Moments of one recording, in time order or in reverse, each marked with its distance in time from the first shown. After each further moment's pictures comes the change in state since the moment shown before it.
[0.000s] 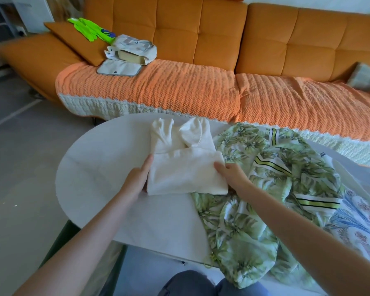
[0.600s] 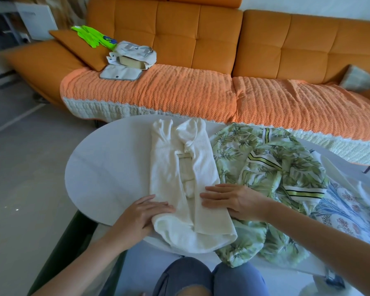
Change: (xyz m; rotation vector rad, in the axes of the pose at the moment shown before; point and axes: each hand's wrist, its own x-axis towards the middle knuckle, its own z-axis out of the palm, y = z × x) left_hand -0.082 -0.076 -0.022 0.671 -0.253 1.101; right_hand -0.050 0.049 -0.039 -1.107 -0.321 -1.339
